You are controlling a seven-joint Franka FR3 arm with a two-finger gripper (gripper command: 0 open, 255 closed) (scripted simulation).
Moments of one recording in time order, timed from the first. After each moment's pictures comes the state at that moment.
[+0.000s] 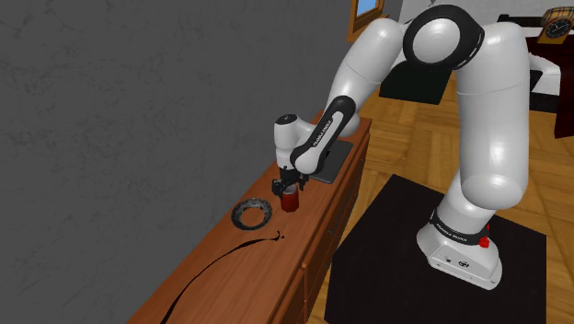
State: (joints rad) arm 0.05 0.41 0.20 -2.27 -0.21 2.66 0.79
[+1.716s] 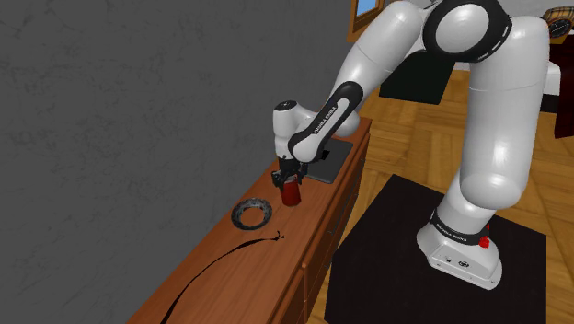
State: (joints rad) arm 0.03 0.31 0.24 -2.28 -0.16 2.57 0.75
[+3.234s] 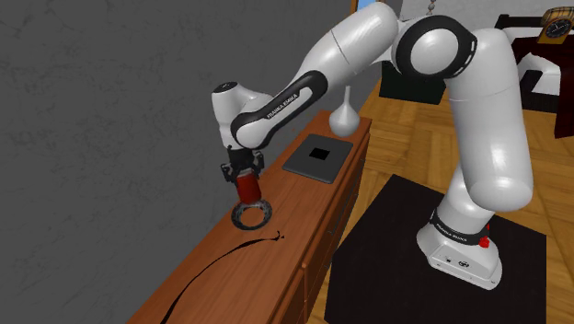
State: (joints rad) arm 0.19 0.49 0.29 -1.74 -0.18 2.20 0.92
